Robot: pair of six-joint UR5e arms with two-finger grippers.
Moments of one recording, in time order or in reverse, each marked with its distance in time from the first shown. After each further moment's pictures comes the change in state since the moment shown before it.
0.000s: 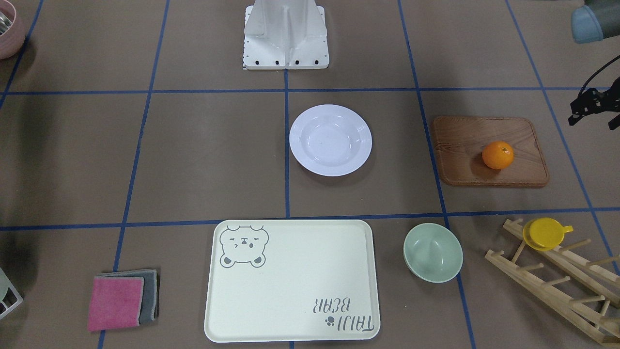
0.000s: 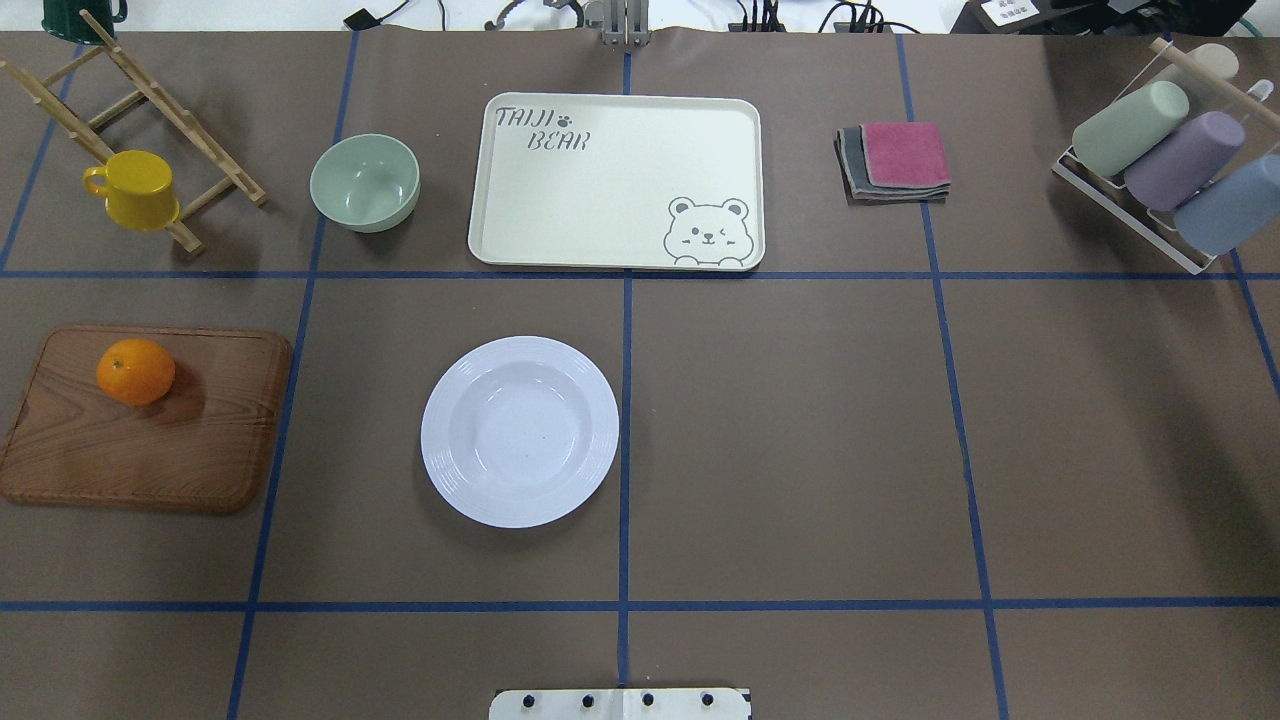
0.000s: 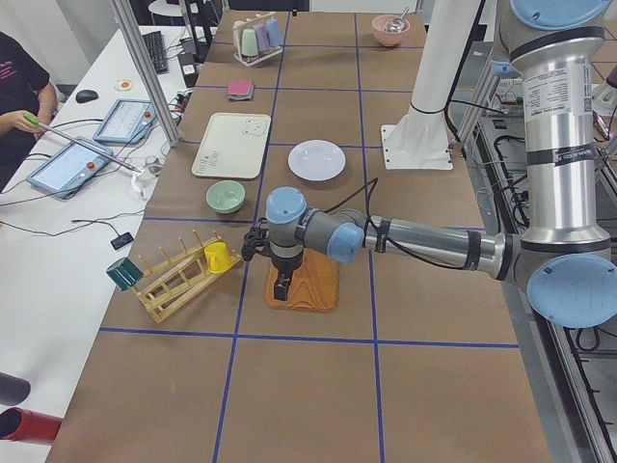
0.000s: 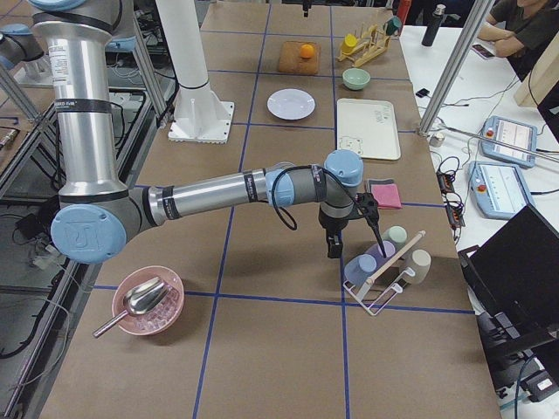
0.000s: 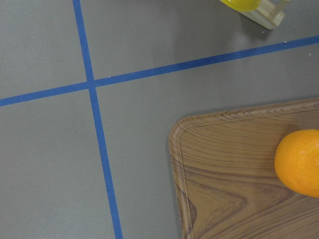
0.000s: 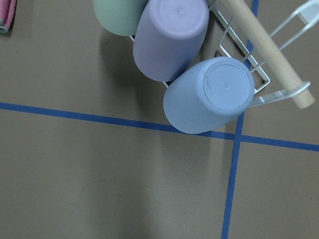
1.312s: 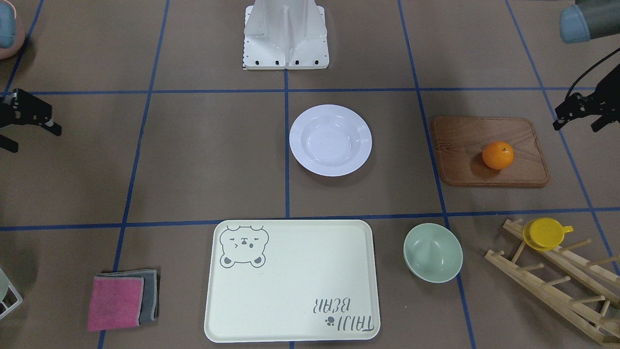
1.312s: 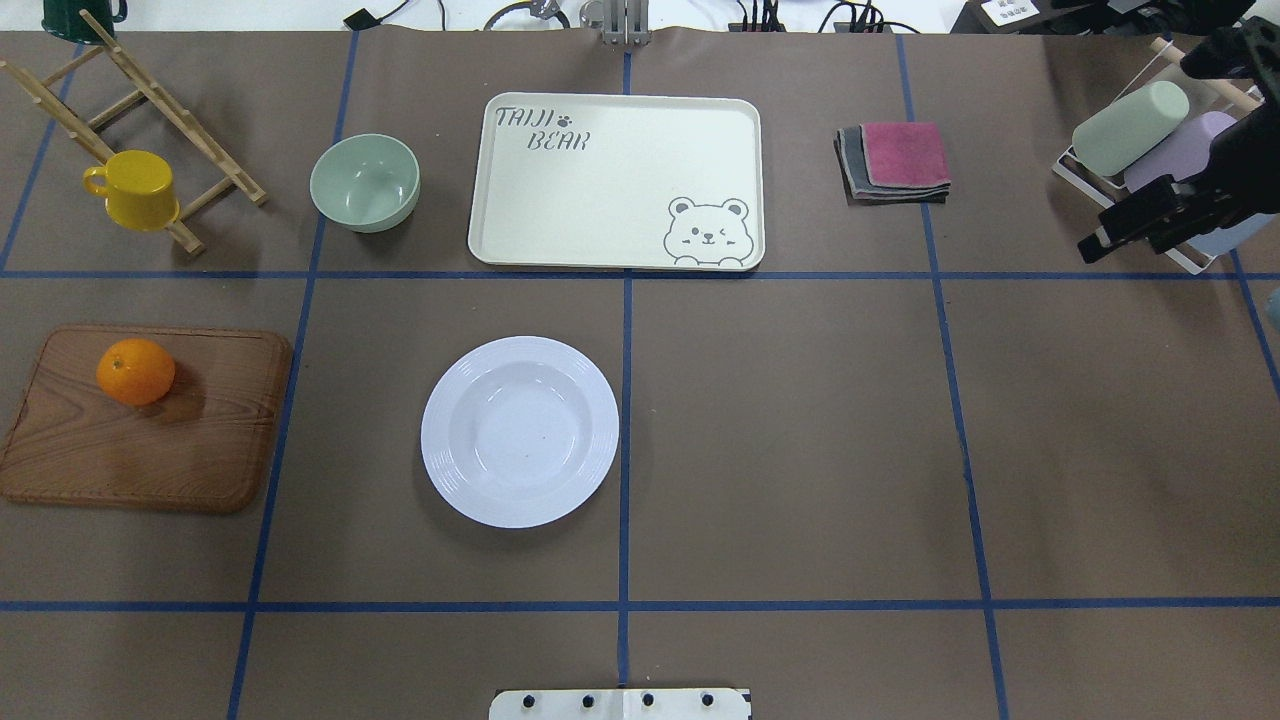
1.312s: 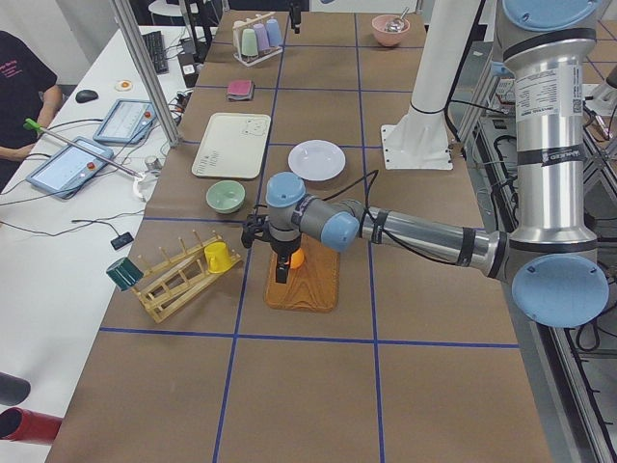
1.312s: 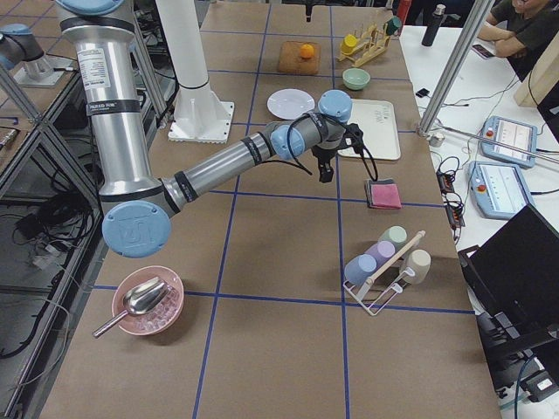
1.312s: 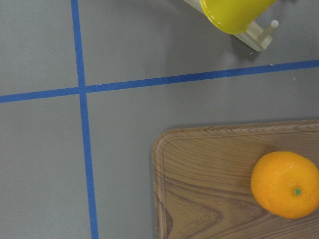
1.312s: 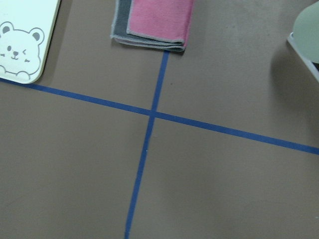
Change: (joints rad) left arm 0.091 -0.030 -0.034 -0.058 0.004 -0.284; right arm -0.262 0.087 0.169 0.157 0.198 0.369
